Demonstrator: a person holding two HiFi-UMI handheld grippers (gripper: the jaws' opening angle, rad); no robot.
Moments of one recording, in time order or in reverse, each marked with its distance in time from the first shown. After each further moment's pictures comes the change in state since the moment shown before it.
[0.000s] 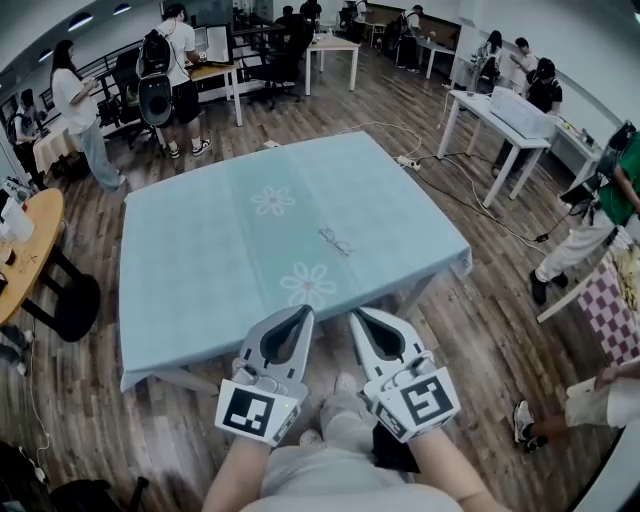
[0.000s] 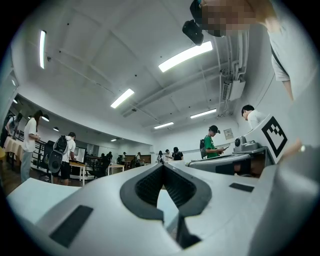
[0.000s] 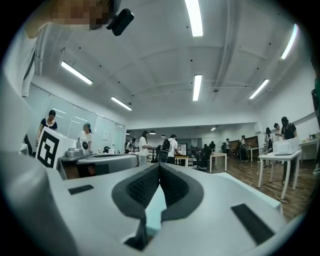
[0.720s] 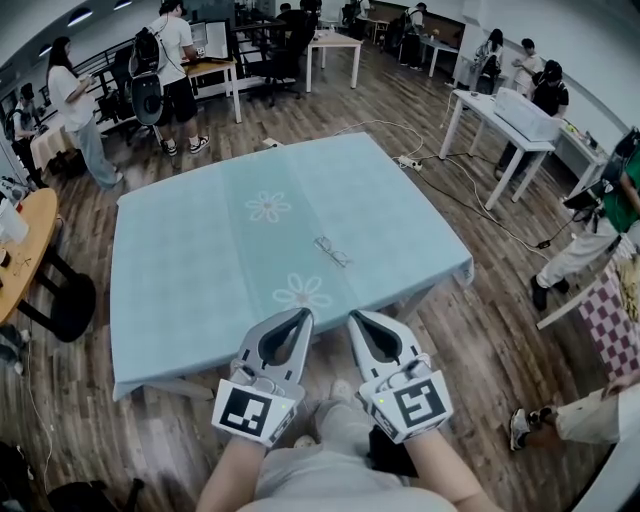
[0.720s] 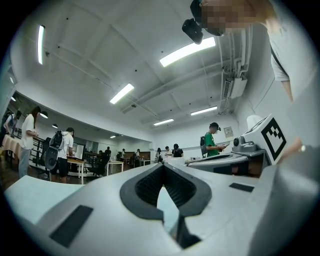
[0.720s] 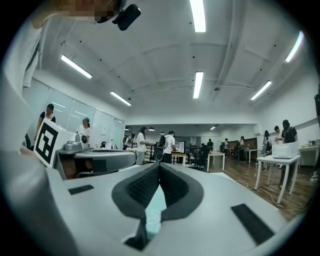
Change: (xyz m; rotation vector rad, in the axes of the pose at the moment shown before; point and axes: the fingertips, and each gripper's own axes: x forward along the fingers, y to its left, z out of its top) left arm 0.042 0.024 -0.018 -0.006 0.037 -0.012; right arm 0.038 -0.035 -0.016 -0.041 0.041 -0.011
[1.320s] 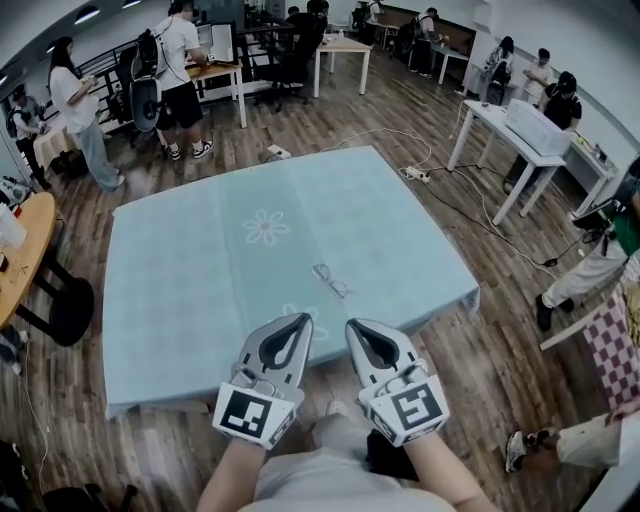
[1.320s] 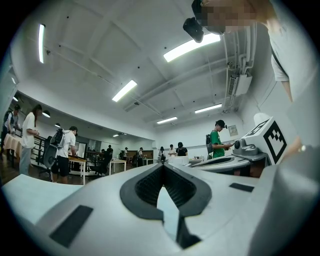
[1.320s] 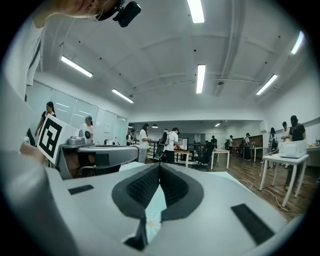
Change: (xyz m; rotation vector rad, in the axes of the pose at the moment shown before) left arm 0.078 0.036 -0.014 -0.005 0.010 0.028; right arm 0.058 -0.063 -0.016 -0.001 0.035 0.056
